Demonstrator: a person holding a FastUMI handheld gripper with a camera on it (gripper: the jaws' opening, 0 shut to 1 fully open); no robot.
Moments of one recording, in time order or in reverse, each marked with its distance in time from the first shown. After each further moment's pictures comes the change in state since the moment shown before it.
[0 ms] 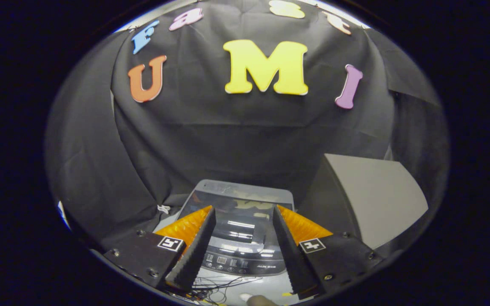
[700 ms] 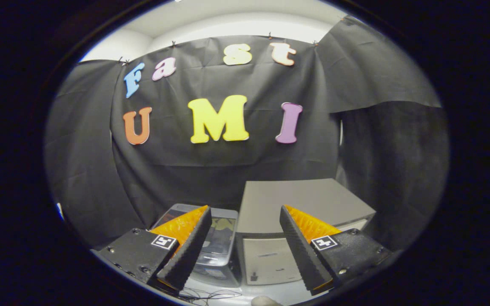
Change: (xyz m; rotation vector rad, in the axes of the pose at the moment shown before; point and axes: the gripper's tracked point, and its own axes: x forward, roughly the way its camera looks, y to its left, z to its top) arm -0.195 -0.213 -0.022 0.063 -0.301 -0.101
